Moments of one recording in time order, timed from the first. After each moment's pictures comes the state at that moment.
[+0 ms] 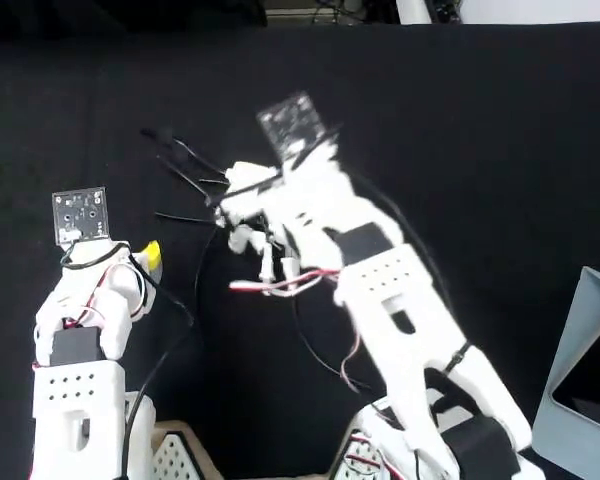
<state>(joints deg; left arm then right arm) -12.8 -68.5 76.9 41.5 -0.6 -22.9 -25.5 39.3 32.0 6.8</state>
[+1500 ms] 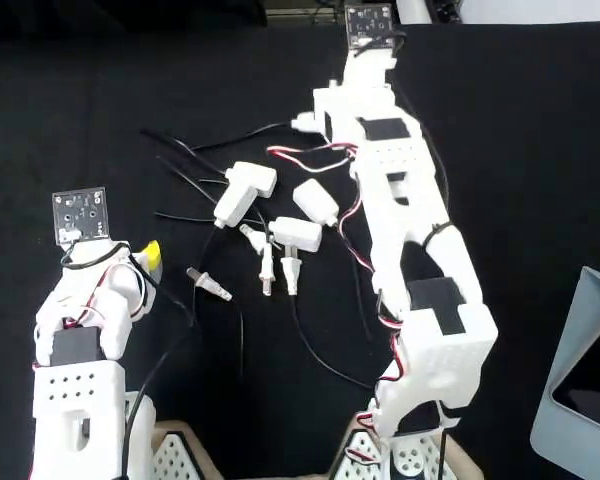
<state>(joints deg) -12.8 -68.5 76.9 41.5 -0.6 -8.3 18.4 -5.0 36.3 -2.2</state>
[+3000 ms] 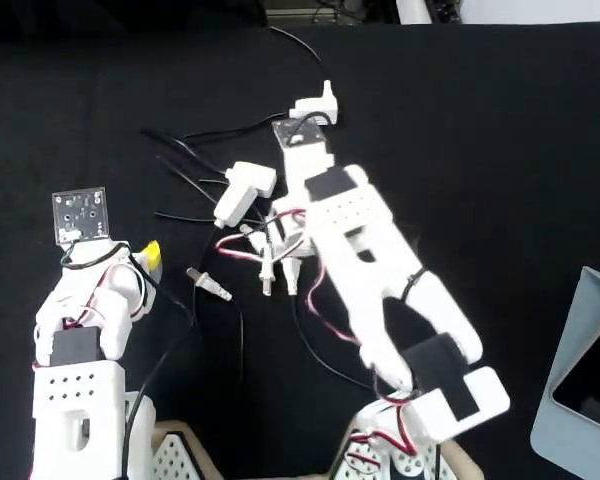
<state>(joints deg) -12.8 -68.5 76.9 41.5 -0.7 -25.0 -0.1 19.6 67.9 -11.6</state>
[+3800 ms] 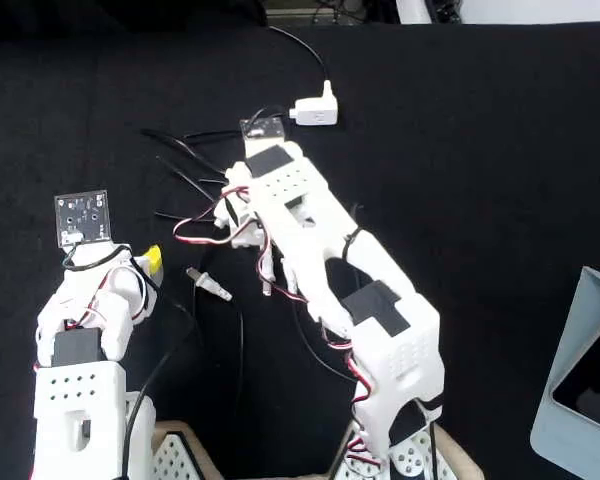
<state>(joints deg) -12.8 -68.5 78.2 41.5 -0.7 -30.9 24.9 -7.3 80.7 -24.3</state>
